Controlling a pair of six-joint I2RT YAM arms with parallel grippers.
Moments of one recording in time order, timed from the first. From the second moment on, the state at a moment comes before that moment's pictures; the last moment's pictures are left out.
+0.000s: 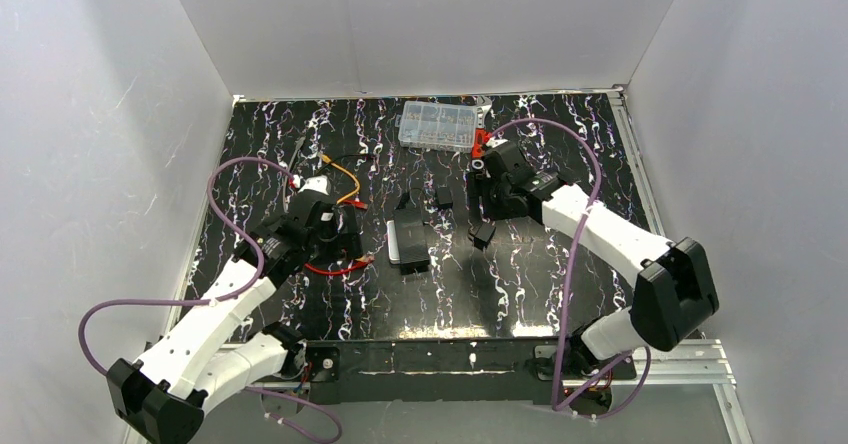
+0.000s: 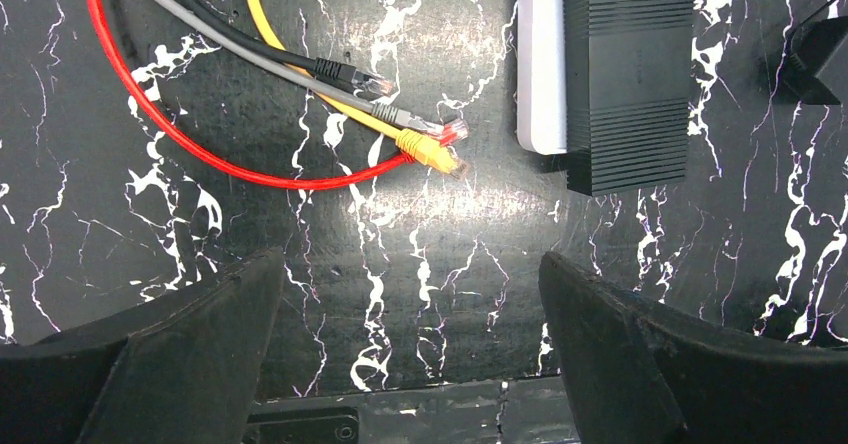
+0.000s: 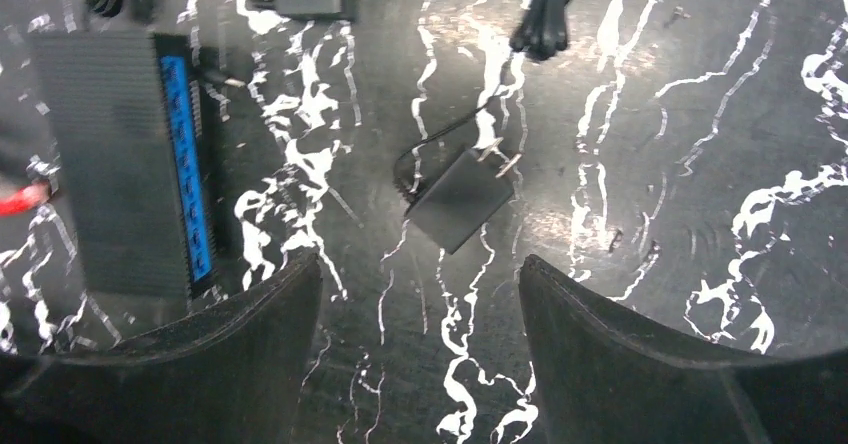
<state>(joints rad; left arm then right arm) -0.55 0.91 0.86 -0.90 -0.22 -0.58 0.64 1.44 1.12 -0.63 0.12 0.42</state>
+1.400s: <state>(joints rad) -0.55 0.89 0.82 -0.86 -0.14 -0.58 0.46 2.01 1.46 -0.57 0.17 0.36</state>
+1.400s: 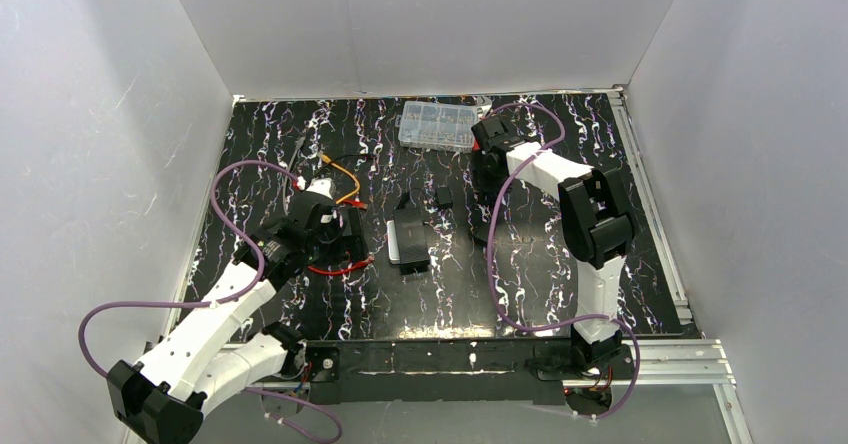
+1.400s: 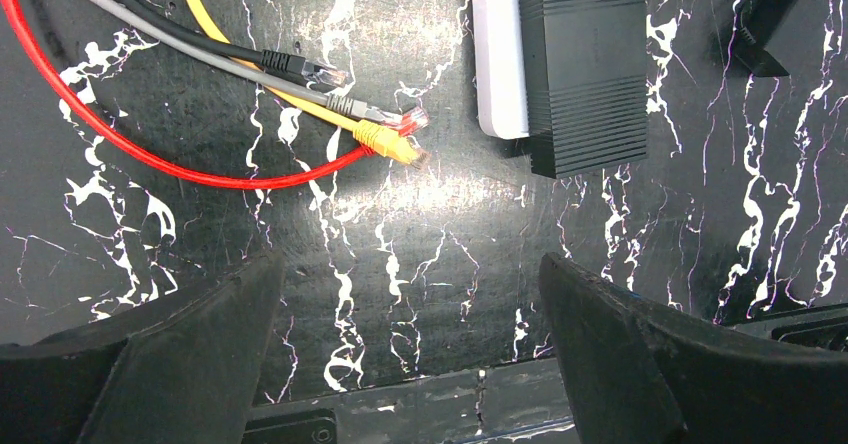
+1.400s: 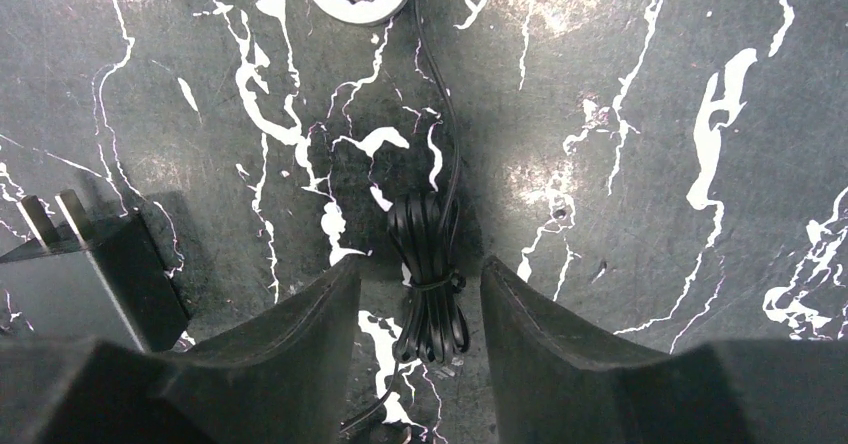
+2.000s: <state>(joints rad) -0.55 0.89 0.82 -0.86 -0.14 -0.58 0.46 2.01 1.44 -0.56 0.16 0.36</state>
